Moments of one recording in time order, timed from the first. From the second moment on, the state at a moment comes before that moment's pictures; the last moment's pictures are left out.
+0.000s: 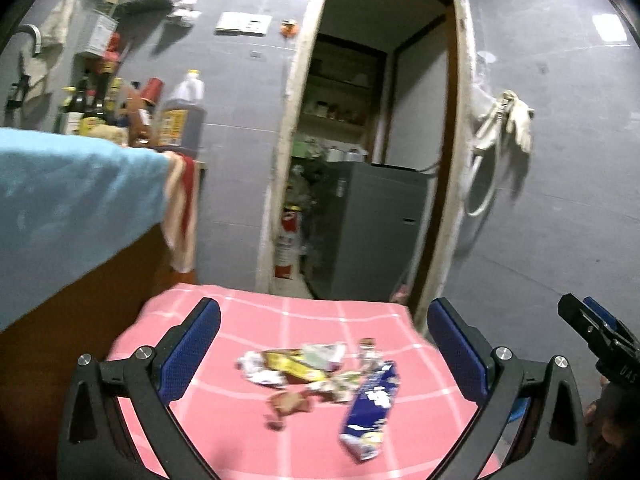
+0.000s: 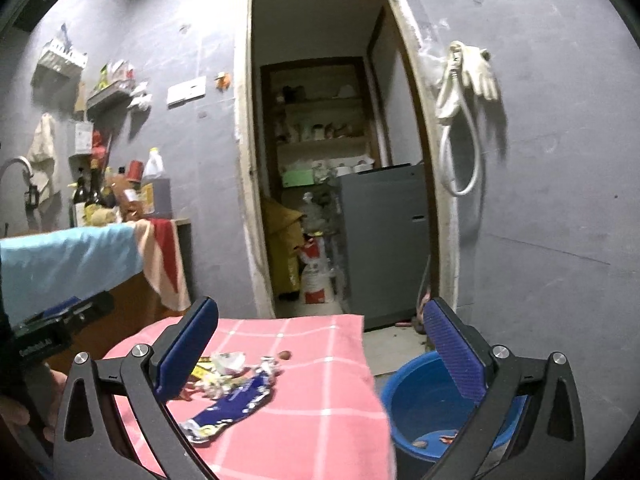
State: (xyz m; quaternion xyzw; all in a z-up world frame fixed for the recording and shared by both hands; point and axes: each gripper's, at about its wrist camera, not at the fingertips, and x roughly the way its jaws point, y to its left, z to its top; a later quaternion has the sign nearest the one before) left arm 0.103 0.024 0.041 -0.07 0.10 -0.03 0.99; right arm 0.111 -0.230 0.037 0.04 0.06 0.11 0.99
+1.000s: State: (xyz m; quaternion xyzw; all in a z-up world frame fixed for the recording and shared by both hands) left arm 0.154 0.105 -0.042 -0.09 0.29 0.04 0.95; right arm 0.225 -0.115 -0.070 -0.02 0.38 0.17 0.91
